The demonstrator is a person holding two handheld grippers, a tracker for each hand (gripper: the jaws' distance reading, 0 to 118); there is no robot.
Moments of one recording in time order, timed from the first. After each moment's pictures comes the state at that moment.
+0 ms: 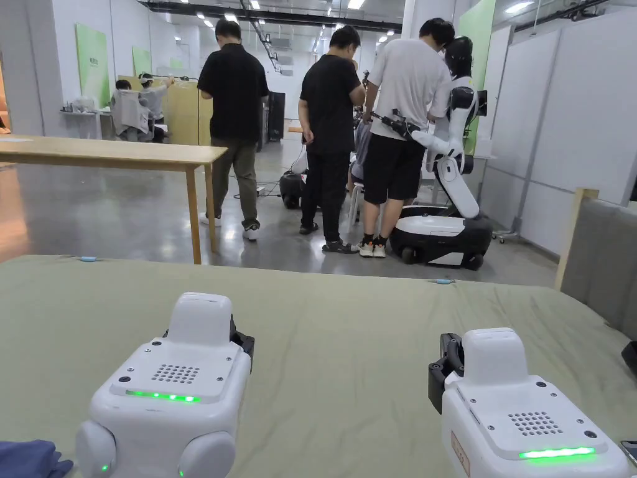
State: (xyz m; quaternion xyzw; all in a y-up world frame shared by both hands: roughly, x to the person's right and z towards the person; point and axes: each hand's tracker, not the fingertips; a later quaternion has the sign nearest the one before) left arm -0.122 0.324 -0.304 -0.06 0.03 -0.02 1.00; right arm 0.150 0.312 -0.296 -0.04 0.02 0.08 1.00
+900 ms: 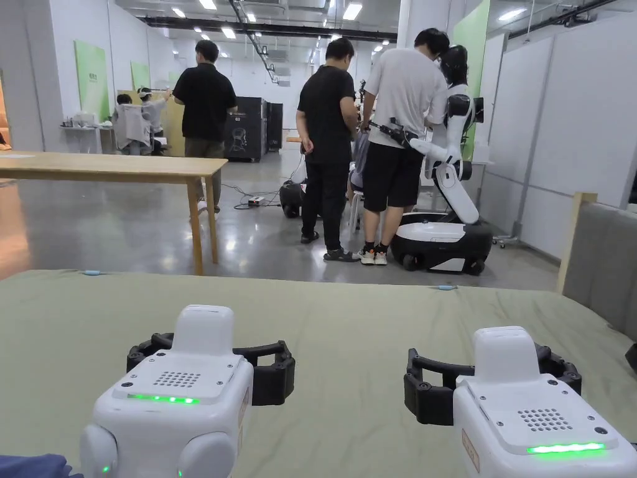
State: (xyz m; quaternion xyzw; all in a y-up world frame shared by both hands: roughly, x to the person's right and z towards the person) left arm -0.130 0.331 -0.299 -0.10 0.00 -0.01 0.99; right arm 0.143 0.322 -0.286 -0.03 0.00 0.08 1.00
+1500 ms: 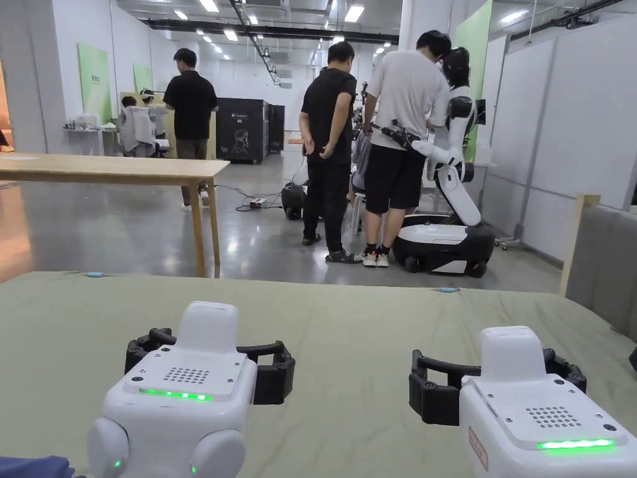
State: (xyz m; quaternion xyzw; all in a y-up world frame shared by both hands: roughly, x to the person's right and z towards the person) left arm -0.128 0.335 -0.299 -0.10 0.03 -0.04 0.99; right arm 0.148 0.325 -0.292 -0.05 0.01 0.07 1.00
